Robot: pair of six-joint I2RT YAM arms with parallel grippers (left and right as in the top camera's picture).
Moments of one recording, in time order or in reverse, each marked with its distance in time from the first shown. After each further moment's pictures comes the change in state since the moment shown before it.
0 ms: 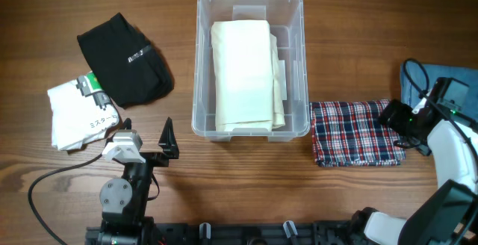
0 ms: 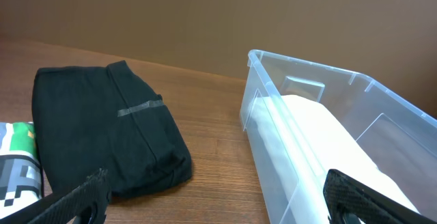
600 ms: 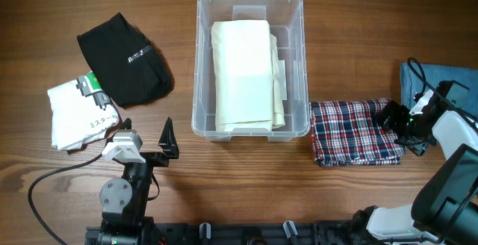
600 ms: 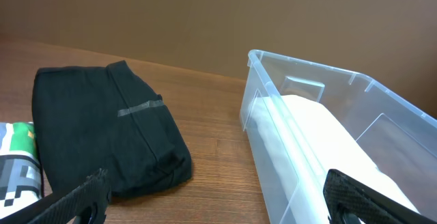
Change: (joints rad) left arm 0.000 0.000 0.000 0.000 0.000 0.000; right arm -0.049 0.186 0.026 0.042 -0.145 -0.043
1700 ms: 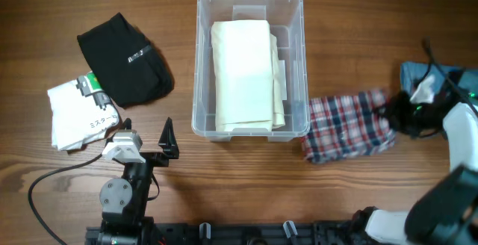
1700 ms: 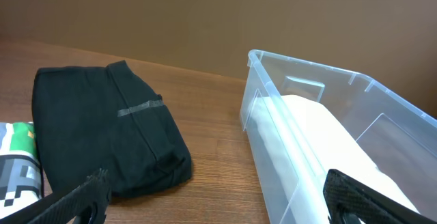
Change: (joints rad) left arm 0.000 0.000 0.000 0.000 0.000 0.000; right arm 0.020 -0.113 0.171 -0.281 -0.352 0.023
